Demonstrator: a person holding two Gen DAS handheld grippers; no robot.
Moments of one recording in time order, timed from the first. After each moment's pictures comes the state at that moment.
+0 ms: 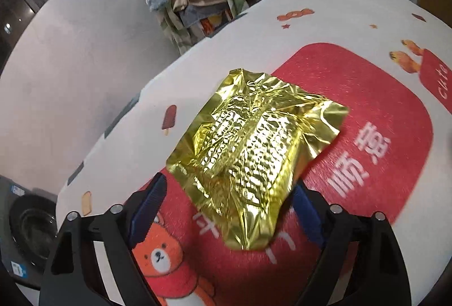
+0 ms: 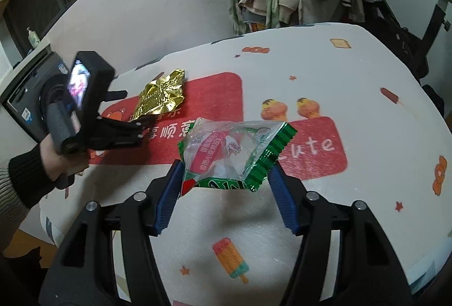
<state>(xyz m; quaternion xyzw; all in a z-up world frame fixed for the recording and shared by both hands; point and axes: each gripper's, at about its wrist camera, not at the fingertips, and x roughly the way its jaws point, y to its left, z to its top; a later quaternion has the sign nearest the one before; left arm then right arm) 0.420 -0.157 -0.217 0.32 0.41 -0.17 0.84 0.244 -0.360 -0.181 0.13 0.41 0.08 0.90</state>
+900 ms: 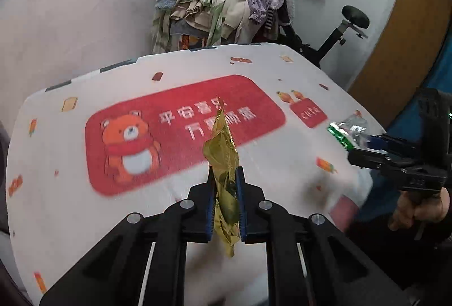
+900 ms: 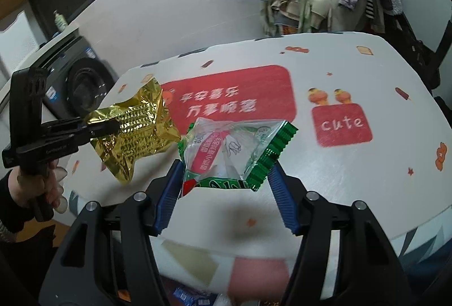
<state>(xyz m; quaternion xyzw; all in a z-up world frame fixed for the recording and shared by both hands) 0.239 -0.042 -0.115 0.04 0.43 -0.28 0.86 0.174 -0.289 -0.144 0.10 0.41 0.14 0.90</state>
